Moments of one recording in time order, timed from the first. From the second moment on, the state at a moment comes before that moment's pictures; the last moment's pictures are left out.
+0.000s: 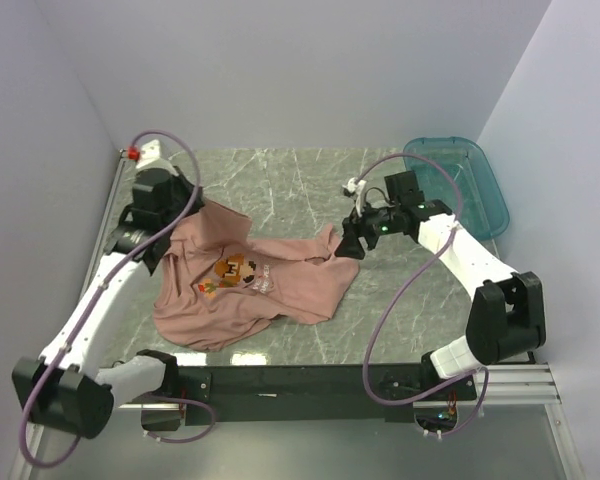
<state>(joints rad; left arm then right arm) -0.27 1.14 1.05 -0.28 -0.17 -0.55 0.26 1.47 1.12 -0.57 -0.83 -0.44</state>
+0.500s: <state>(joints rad) -0.11 0.96 1.05 -0.37 -0.14 -0.50 0.37 1.81 1.44 -0.65 -0.56 -0.48</state>
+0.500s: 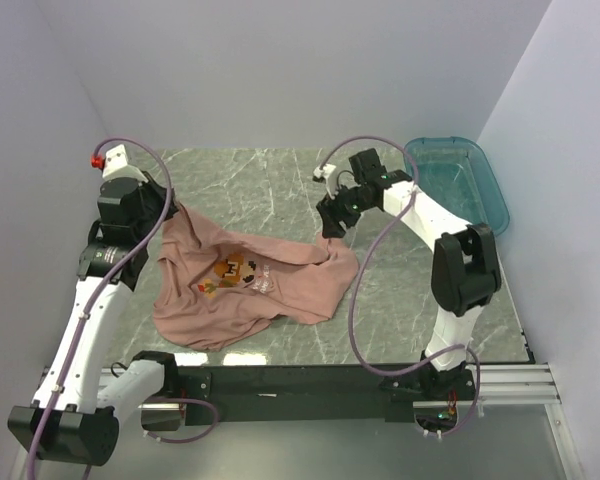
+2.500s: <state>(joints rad) 0.06 0.96 1.07 -0.37 -0.29 -0.38 0.52 2.22 1.78 -0.76 -0.19 -1.07</state>
